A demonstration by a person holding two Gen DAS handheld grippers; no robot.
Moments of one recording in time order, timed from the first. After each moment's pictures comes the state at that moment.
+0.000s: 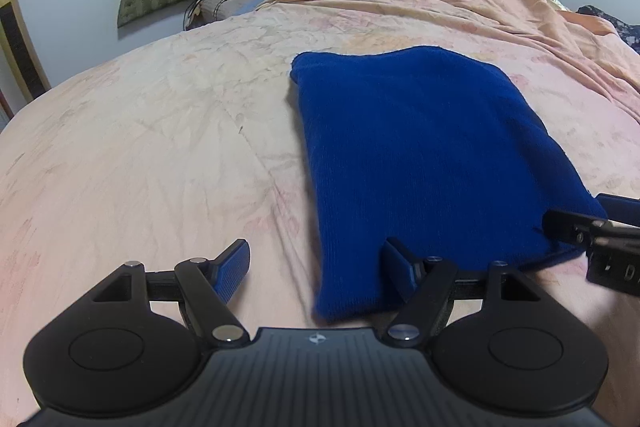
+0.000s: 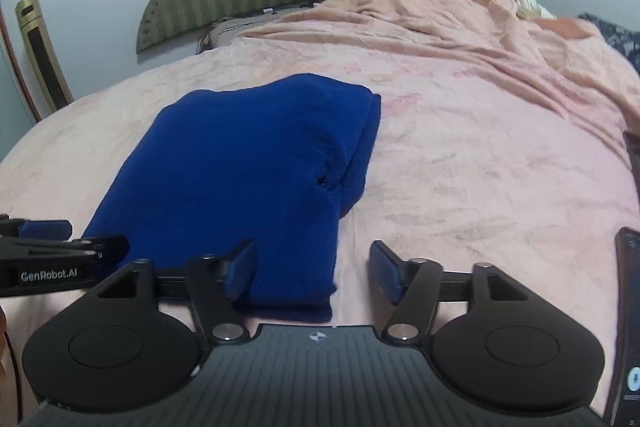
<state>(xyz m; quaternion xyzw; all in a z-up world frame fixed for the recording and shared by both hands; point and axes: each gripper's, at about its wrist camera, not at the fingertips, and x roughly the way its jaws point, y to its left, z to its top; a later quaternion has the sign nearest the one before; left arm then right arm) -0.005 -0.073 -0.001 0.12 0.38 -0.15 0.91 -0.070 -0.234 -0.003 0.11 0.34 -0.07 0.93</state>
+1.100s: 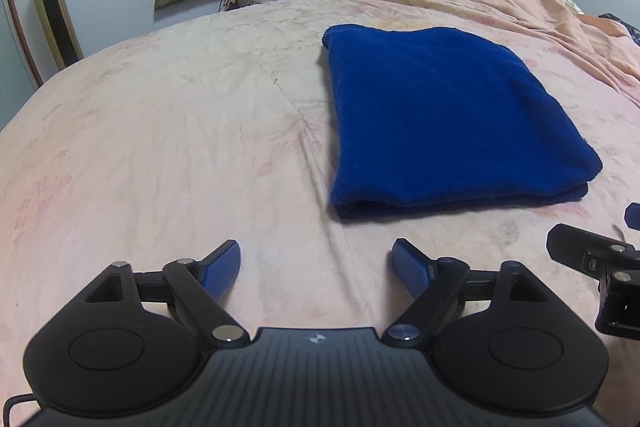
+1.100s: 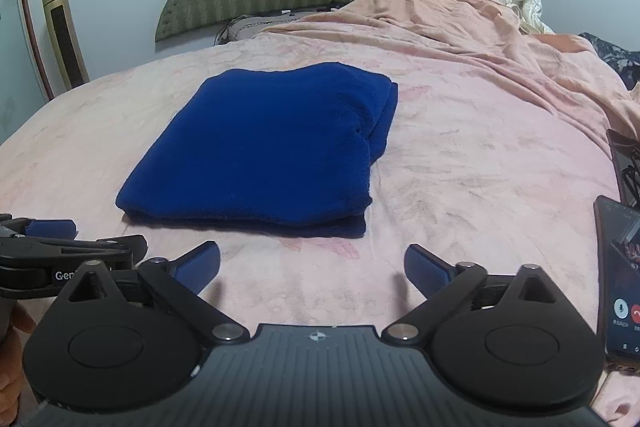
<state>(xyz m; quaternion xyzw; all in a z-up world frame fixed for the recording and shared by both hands) -0.059 -0.053 -0.022 0.09 0.38 -0.10 0.92 -0.125 -0.197 -0.003 0.08 0.33 -0.06 0.94</state>
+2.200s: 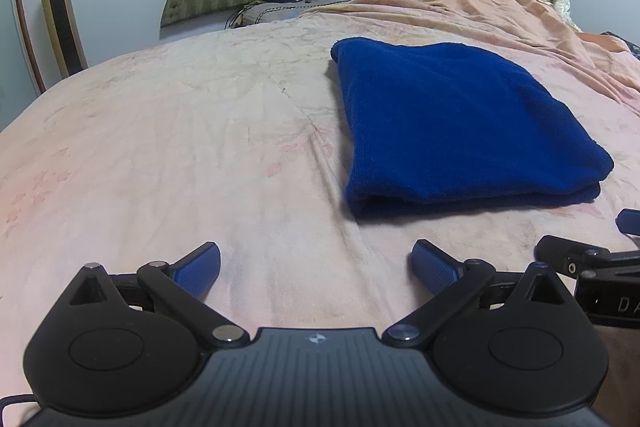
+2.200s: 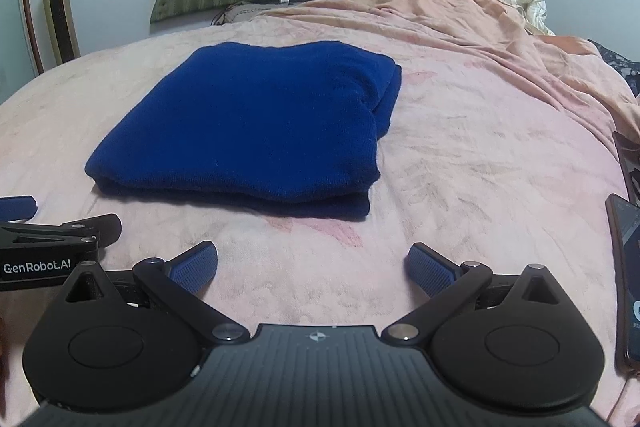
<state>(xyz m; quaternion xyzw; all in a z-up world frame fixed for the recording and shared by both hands) -0.062 -0.040 -0.039 0.07 0.34 -0.11 0.93 -0.115 -0.189 -0.032 0.05 0.34 -0.07 0.94</state>
